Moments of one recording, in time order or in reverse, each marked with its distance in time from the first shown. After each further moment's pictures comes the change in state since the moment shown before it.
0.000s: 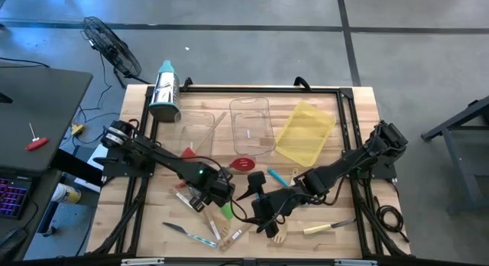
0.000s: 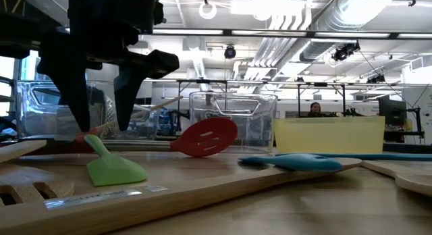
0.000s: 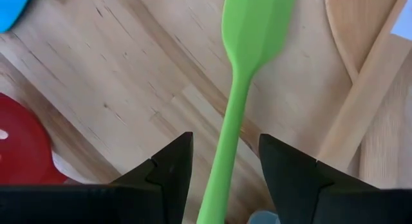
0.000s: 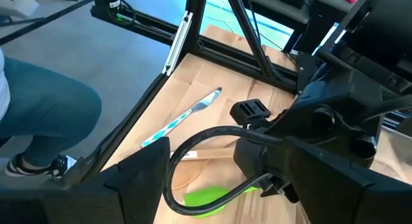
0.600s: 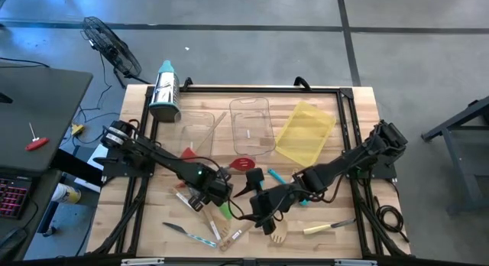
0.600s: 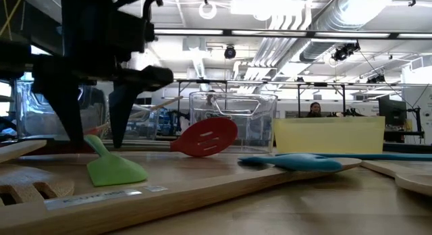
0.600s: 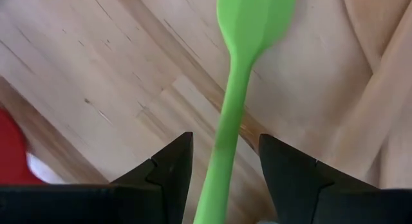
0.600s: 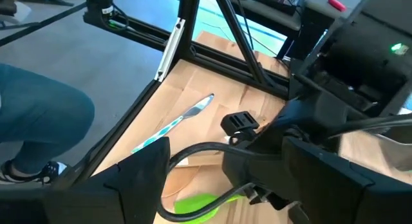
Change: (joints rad) left arm 0.008 0.001 -0.089 0.091 -0.003 0.016; right arm -0.021 0.000 0.000 0.024 -0.001 -0.023
